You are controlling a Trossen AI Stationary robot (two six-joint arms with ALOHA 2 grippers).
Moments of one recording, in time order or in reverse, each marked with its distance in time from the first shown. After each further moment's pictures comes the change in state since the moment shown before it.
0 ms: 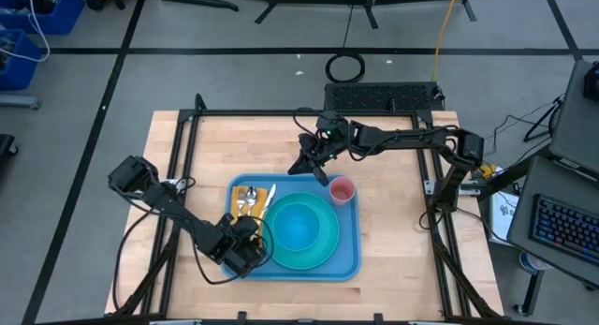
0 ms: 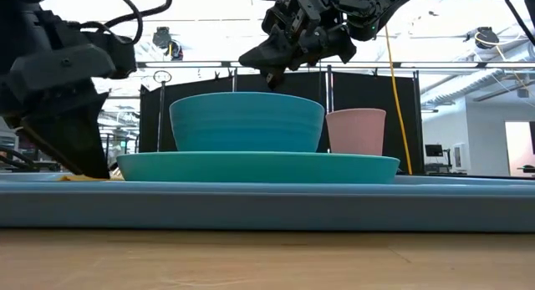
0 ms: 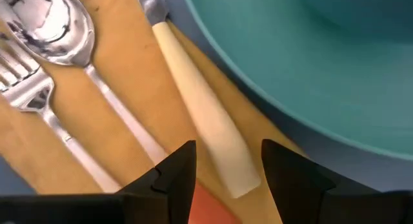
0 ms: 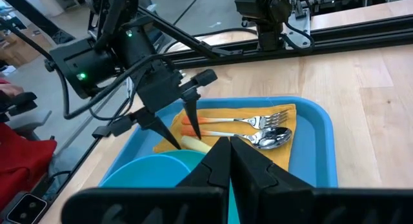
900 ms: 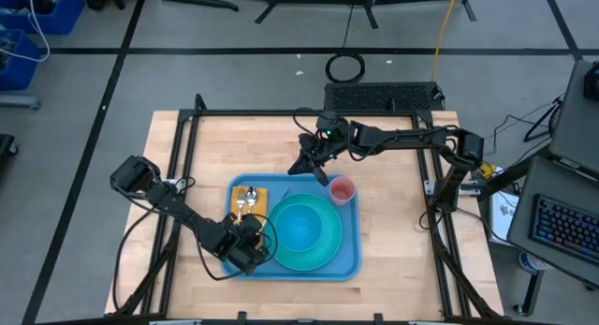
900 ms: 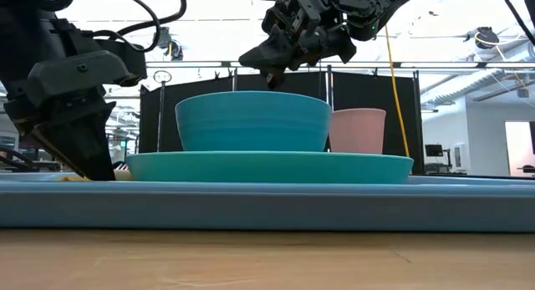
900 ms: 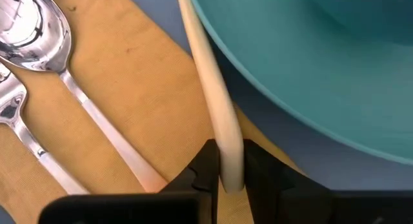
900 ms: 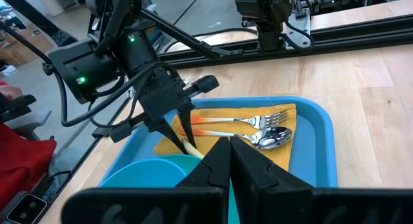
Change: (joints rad) left arm 0.033 0.014 -0.002 0.055 0.034 0.039; right arm 0.000 0.000 0.000 0.000 0.000 0.000
